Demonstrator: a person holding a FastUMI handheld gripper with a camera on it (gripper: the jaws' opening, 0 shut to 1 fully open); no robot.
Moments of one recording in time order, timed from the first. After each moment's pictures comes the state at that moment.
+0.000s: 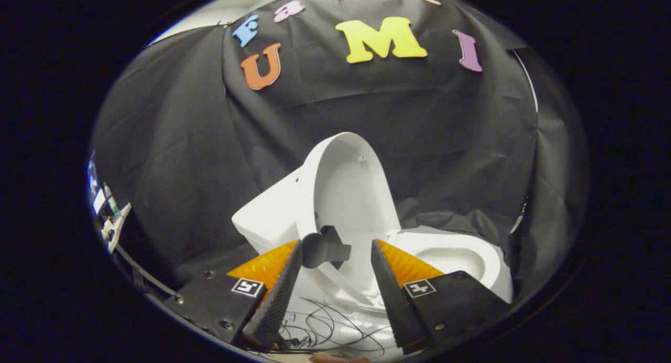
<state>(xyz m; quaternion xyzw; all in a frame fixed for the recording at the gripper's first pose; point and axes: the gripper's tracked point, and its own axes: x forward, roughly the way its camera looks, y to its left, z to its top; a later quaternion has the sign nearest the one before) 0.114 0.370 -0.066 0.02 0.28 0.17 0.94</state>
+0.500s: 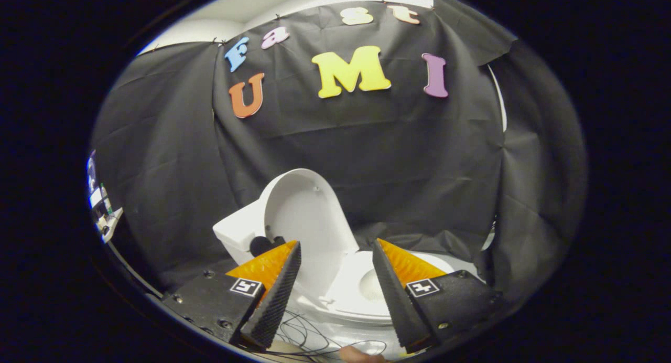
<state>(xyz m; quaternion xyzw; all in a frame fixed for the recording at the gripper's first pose) 0.085 0.246 -0.011 0.01 0.19 0.12 0.97</state>
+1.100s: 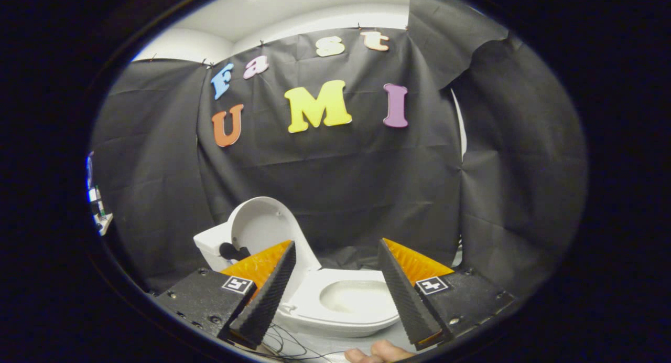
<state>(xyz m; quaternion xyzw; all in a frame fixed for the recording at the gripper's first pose) 0.042 0.131 0.031 0.02 0.10 0.07 0.99</state>
